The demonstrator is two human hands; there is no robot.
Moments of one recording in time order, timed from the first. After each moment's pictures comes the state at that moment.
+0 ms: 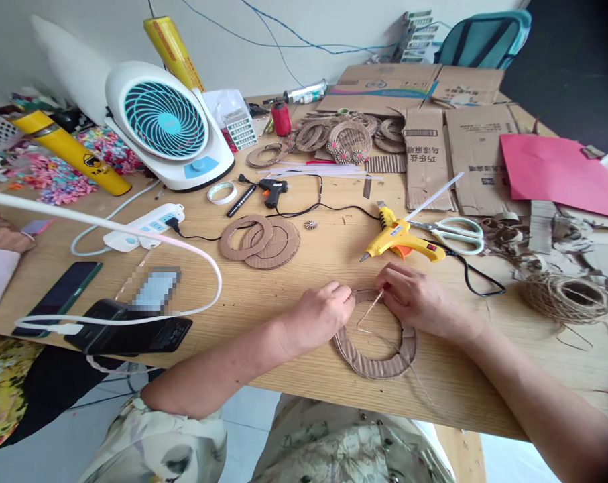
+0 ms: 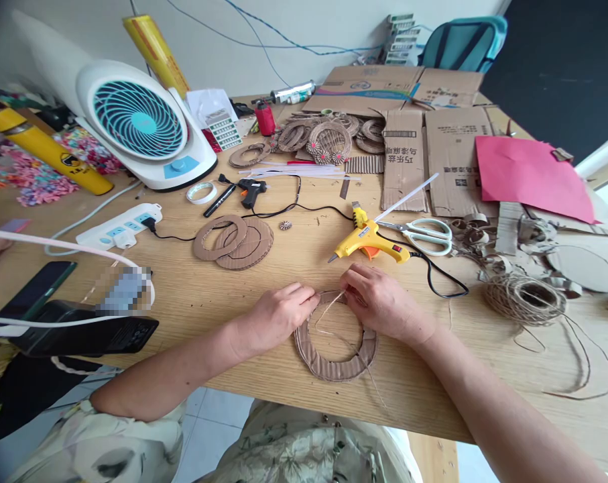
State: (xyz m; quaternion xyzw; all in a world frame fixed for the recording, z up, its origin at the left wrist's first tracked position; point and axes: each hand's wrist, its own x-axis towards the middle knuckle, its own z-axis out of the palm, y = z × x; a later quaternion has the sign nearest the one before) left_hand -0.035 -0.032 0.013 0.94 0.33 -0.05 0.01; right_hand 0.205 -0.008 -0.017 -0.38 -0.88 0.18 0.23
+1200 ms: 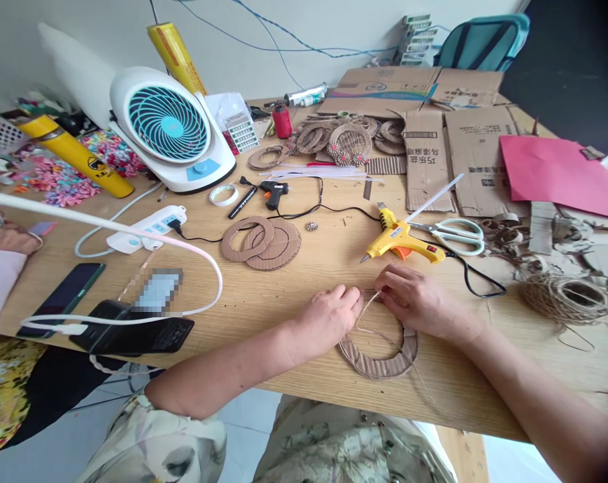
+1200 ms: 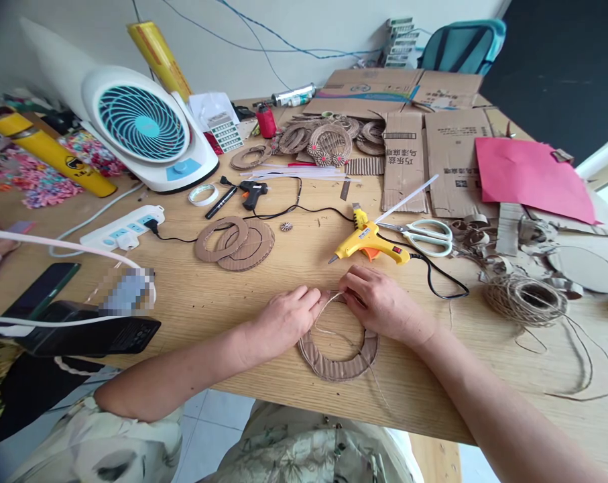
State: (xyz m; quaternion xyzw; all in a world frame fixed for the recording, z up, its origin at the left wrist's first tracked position) left_hand -0.024 -0.041 0.008 0.94 0.33 -0.08 -0.07; right_hand 0.202 -0.009 -0.012 -0.37 -0.89 0.16 0.22
